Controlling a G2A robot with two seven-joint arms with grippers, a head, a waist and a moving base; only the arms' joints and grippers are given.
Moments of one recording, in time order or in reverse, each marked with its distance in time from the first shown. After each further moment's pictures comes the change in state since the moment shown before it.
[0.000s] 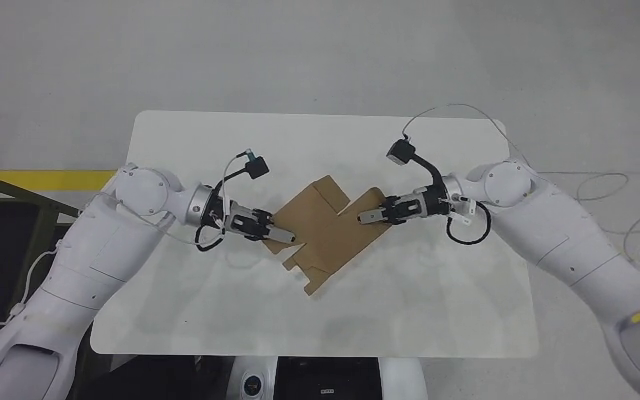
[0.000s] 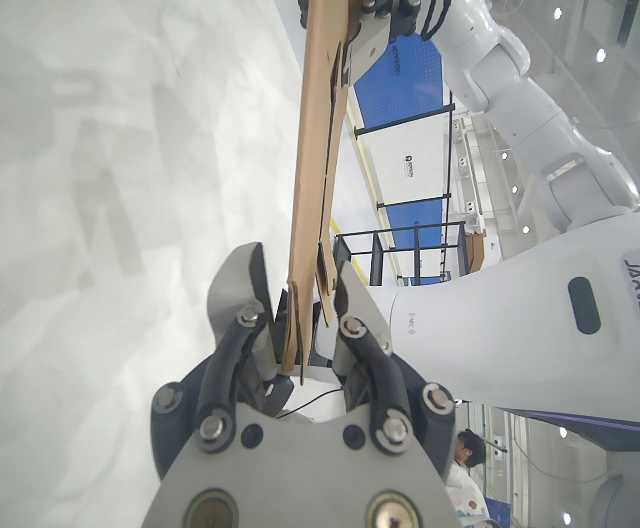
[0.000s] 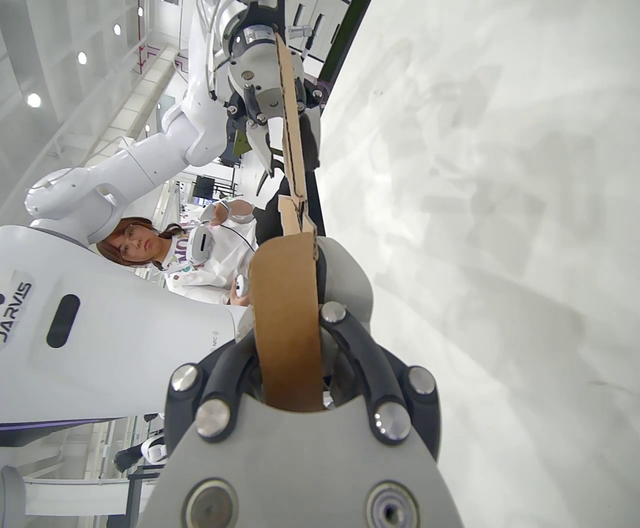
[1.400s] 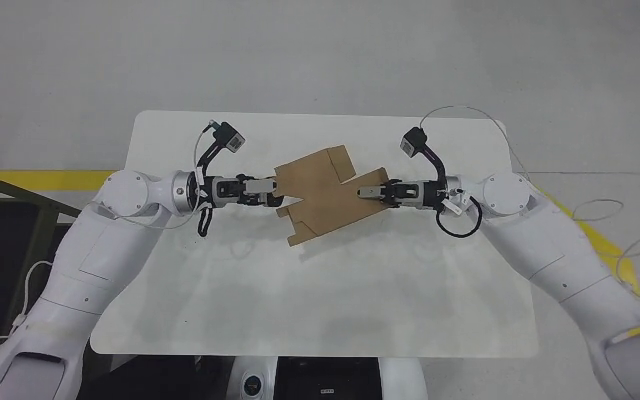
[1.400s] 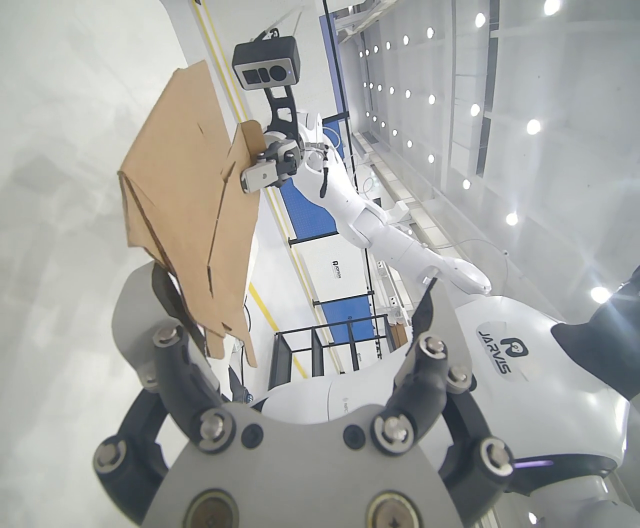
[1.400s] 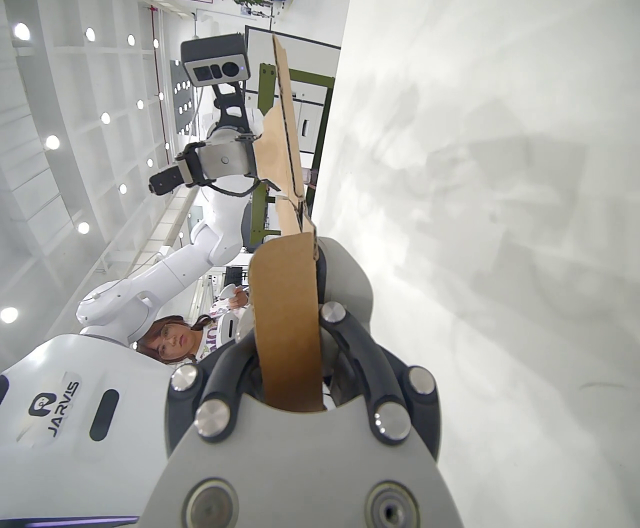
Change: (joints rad) left arm 0.085 -0.029 -0.134 0.022 -0.214 0.055 0.167; right arm -0.190 -0.025 0.243 -0.028 -0.109 0.232 -0.198
